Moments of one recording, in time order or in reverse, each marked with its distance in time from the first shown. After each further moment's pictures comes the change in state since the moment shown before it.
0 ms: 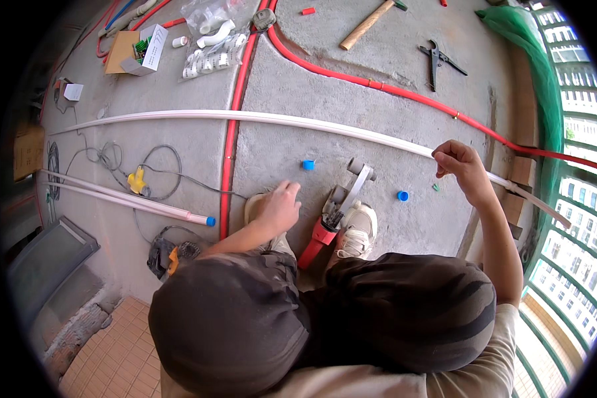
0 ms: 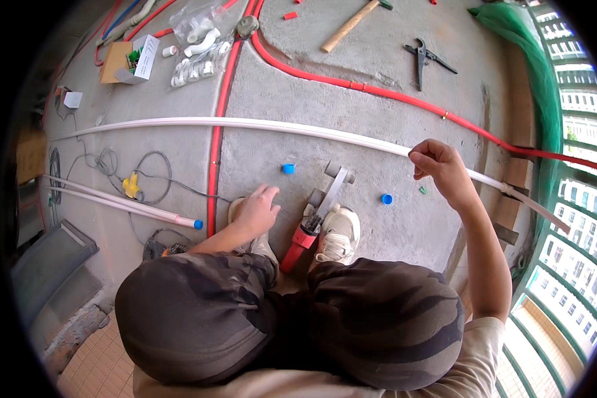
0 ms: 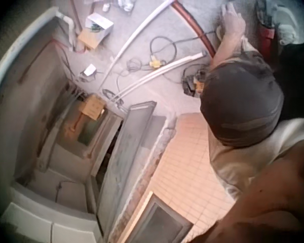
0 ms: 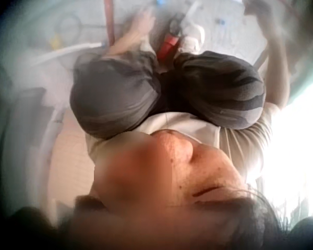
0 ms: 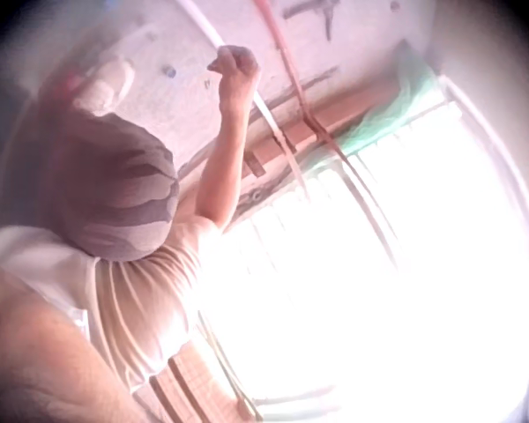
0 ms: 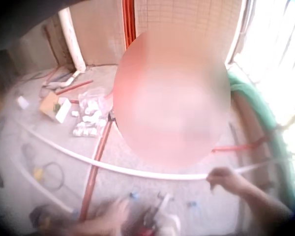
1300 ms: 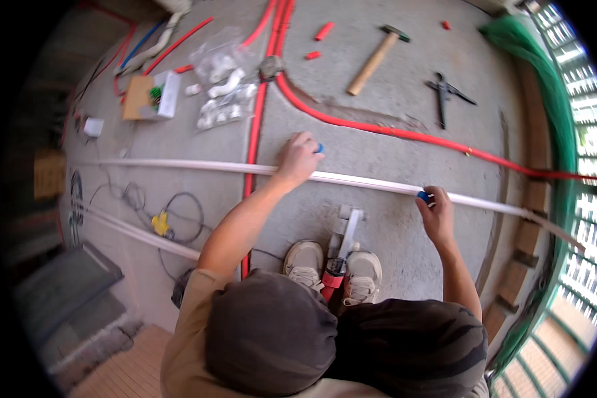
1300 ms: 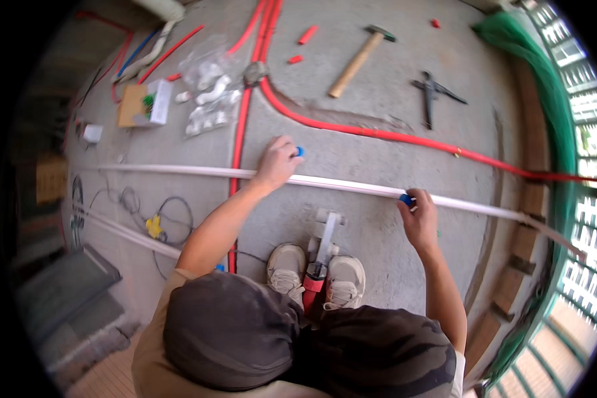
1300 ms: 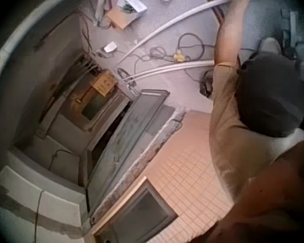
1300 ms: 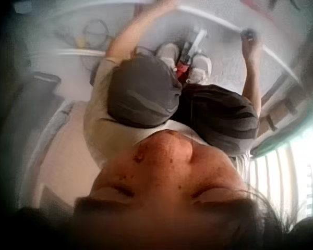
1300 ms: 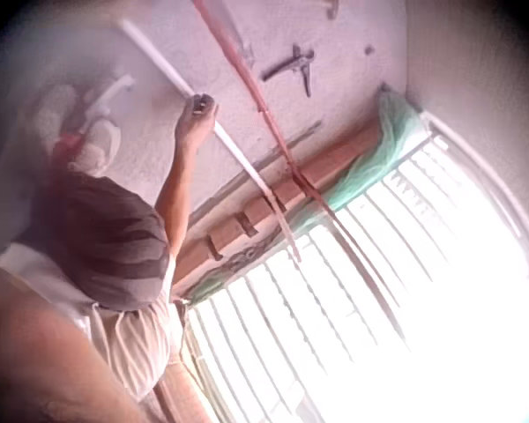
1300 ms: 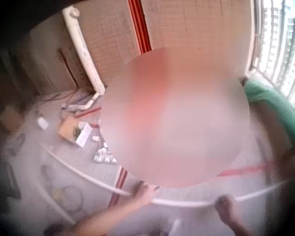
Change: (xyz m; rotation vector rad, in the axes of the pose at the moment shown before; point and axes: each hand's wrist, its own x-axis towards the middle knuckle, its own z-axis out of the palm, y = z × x) left_hand 0.217 -0.040 -0.060 0.058 0.462 0.477; right_hand 0.068 0.108 0.069 -0.316 0.509 -0.298
